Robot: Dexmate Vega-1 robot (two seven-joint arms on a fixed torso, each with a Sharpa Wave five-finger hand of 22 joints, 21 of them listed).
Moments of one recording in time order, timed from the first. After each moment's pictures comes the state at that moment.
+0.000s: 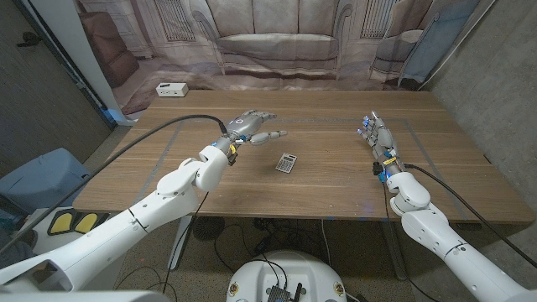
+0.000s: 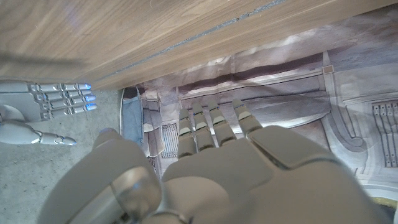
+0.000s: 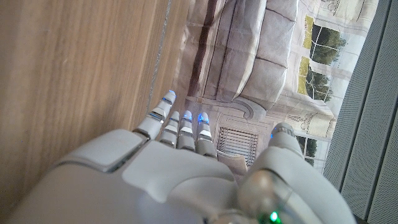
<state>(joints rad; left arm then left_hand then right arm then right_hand) 0.90 0.78 0.60 -1.97 0.67 0.23 0.15 0.36 0.13 -0.04 0.05 0.20 0.30 -0.02 0.20 0.18 0.31 -0.02 0.21 0.21 0.26 0.02 0.18 0.18 0.10 0.18 0.20 0.18 -1.09 -0.55 -0.27 -1.50 0.64 0.39 -0.13 0.26 0.05 0.17 -0.13 0.19 0.23 0.09 0.20 0.18 0.18 0.13 0.21 0.20 0.08 0.09 0.22 0.22 0.34 0.02 0.20 0.17</state>
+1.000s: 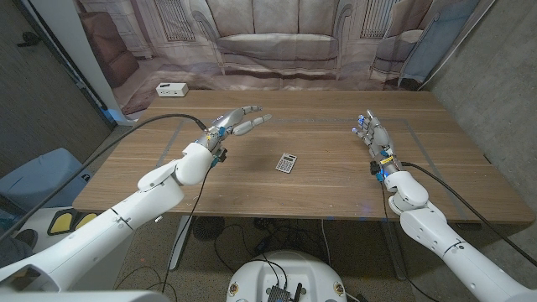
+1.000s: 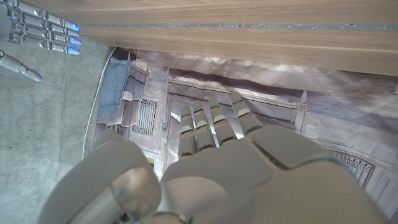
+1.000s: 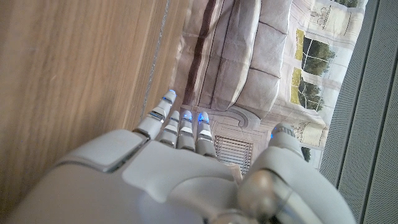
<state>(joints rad) 0.96 0.80 0.46 -1.92 0.29 0.09 0.22 0.35 0.13 -0.04 0.06 0.20 0.34 0.02 0.20 0.18 0.34 0.03 0.22 0.21 0.28 0.04 0.19 0.18 0.18 0.11 0.22 0.18 -1.08 -0.55 -0.29 -1.50 0.63 0.40 -0.10 0.26 0.05 0.17 -0.13 0.19 0.24 0.09 0.20 0.18 0.18 0.13 0.21 0.20 0.08 0.09 0.22 0.22 0.34 0.01 0.20 0.17</state>
